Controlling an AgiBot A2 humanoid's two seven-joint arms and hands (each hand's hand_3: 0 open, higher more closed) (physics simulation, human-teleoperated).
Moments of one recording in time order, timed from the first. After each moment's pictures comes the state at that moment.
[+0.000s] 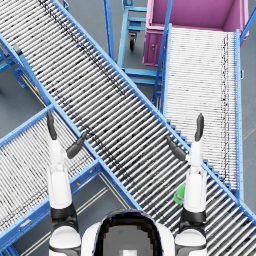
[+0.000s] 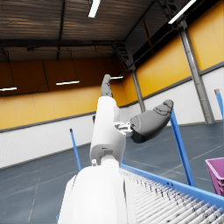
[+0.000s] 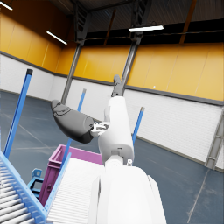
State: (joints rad) left arm 0.46 1.36 -0.10 -1.85 1.71 0.00 0.00; right arm 0.36 -1.35 -0.08 1.84 1.72 0.00 0.00
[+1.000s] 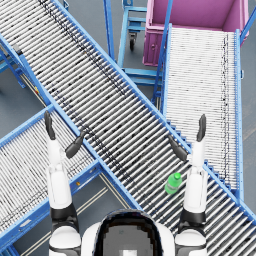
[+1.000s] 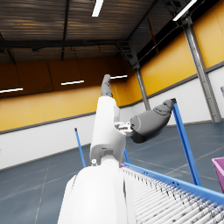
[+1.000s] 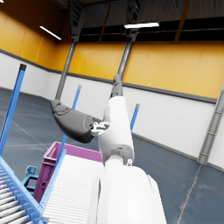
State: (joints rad) left arm 0.45 1.36 -0.12 -1.85 1.74 0.00 0.00; right arm 0.34 -1.36 -0.10 1.83 1.74 0.00 0.00
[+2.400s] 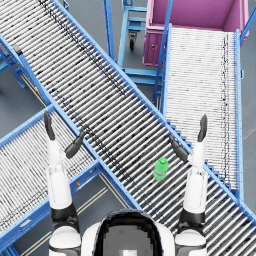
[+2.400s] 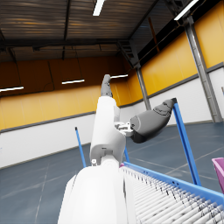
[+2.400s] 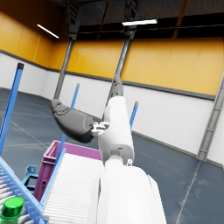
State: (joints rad) left arm 0.45 1.37 -0.12 -1.85 1.74 0.00 0.00; right arm 0.33 -1.37 -0.11 1.83 1.74 0.00 0.00
